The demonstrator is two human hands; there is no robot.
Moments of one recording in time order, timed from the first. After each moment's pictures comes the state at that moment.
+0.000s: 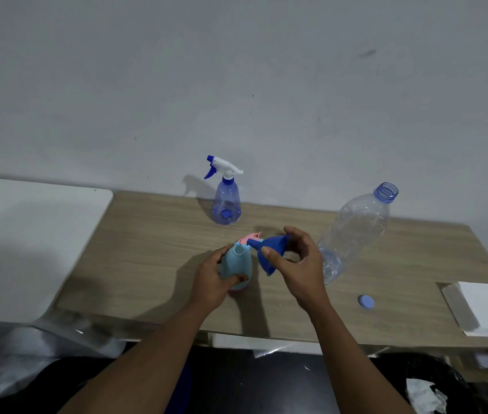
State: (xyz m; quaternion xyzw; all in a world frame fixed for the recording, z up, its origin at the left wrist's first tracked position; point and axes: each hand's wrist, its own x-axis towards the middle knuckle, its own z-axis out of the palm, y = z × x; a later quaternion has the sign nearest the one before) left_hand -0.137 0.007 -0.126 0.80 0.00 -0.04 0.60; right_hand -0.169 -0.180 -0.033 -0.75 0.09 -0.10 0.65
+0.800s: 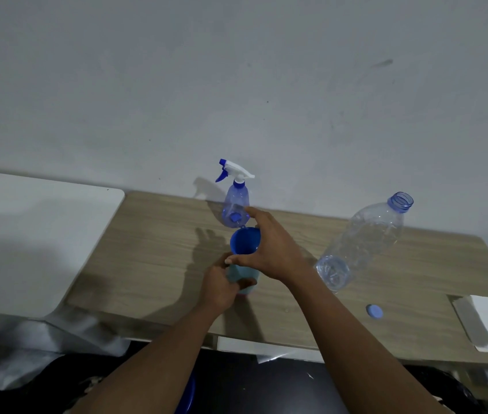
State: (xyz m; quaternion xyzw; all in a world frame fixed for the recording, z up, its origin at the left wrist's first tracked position) left_hand -0.138 0.001 -0.115 0.77 0.04 -0.10 0.62; right_hand -0.118 -0.133 0.002 -0.94 -0.12 0.01 0.32
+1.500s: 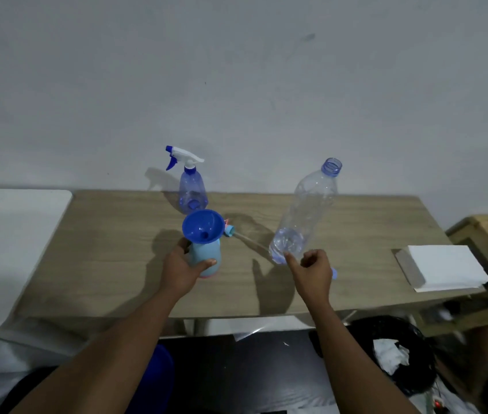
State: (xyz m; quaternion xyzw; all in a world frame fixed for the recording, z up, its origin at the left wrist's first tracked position) left_hand -0.136 0.004 -0.123 0.80 0.02 -0.04 0.60; right_hand -0.218 -0.265 -0.083 -0.80 0.31 -0.16 0.50
